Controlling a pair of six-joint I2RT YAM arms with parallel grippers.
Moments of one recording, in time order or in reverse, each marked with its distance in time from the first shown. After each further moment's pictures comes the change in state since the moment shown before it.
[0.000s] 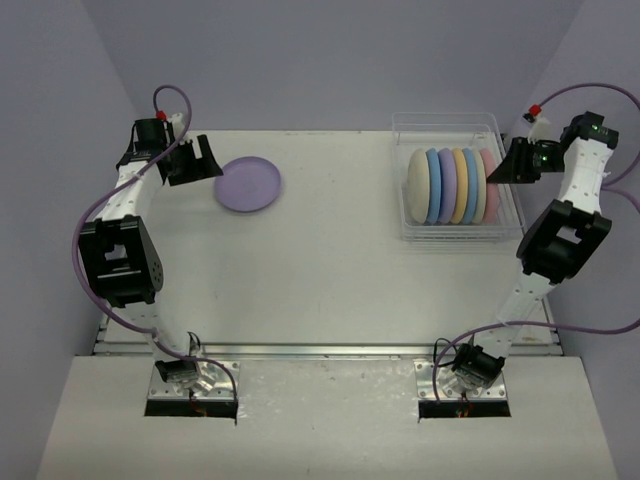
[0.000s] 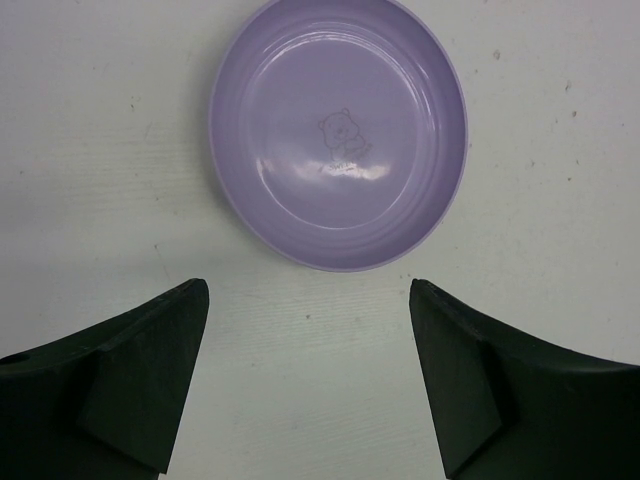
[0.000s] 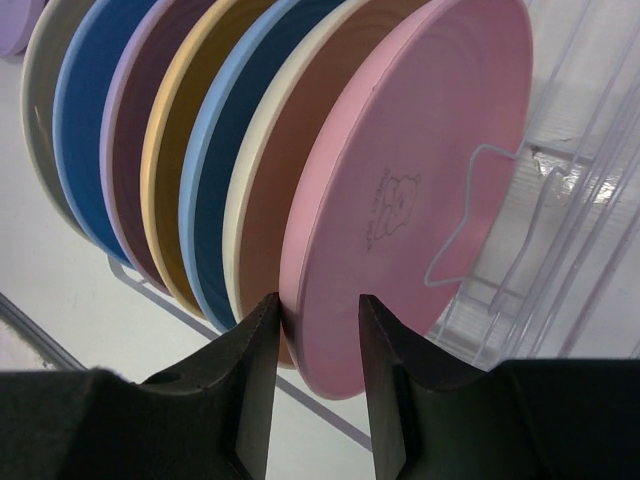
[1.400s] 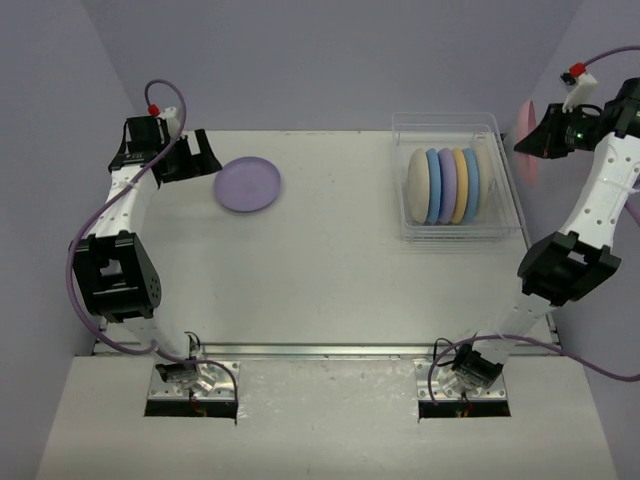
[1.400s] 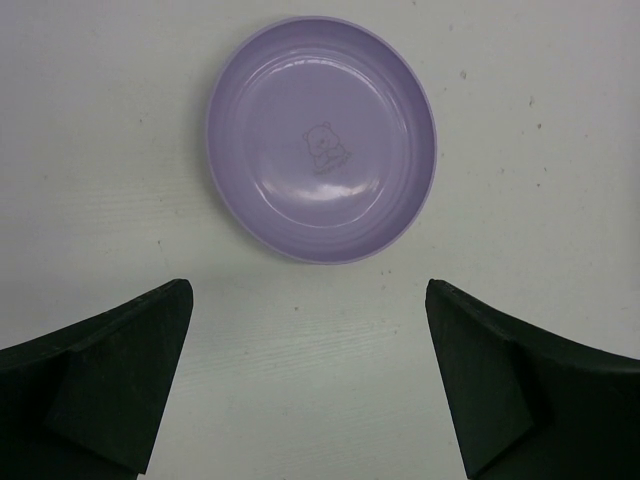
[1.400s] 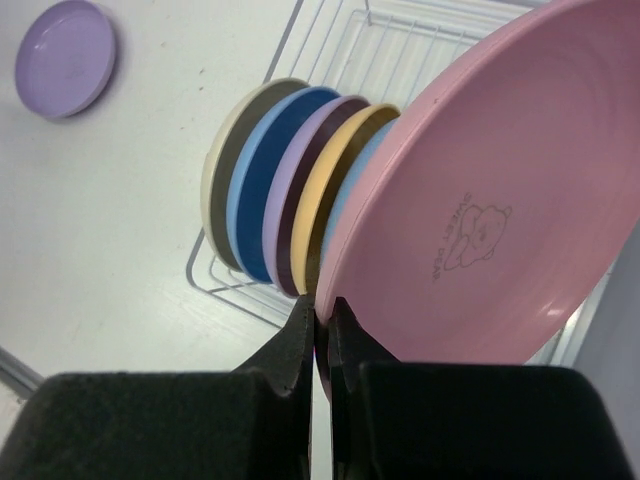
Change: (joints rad) left arm -0.003 -0.114 -0.035 0.000 -0.007 -0.009; right arm -0.025 -0.221 0.134 -0.076 -0.062 0.027
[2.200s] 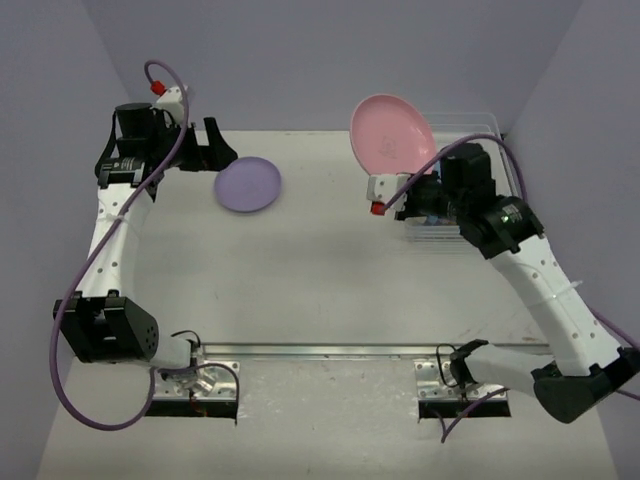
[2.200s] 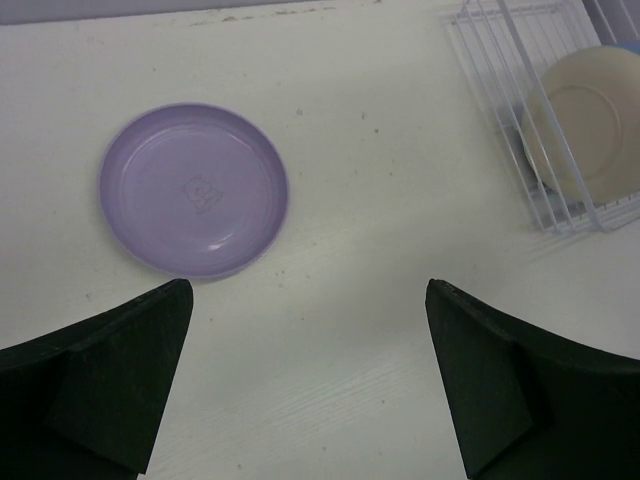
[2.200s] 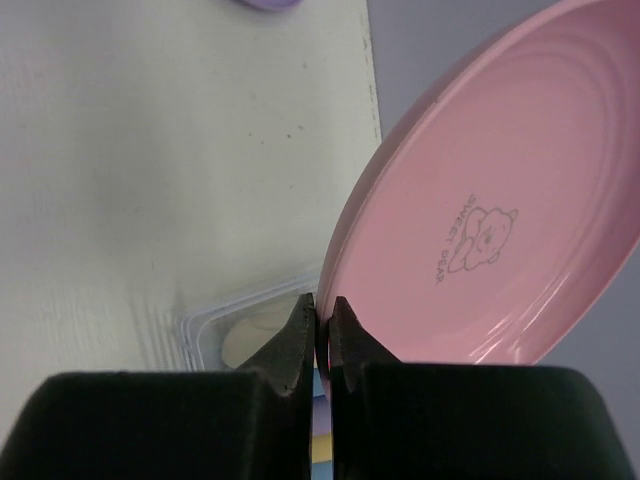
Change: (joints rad) left arm -0.091 -0.275 0.025 -0.080 0.142 0.037; right arm 0.993 -0.783 -0.892 0.580 0.589 -0.572
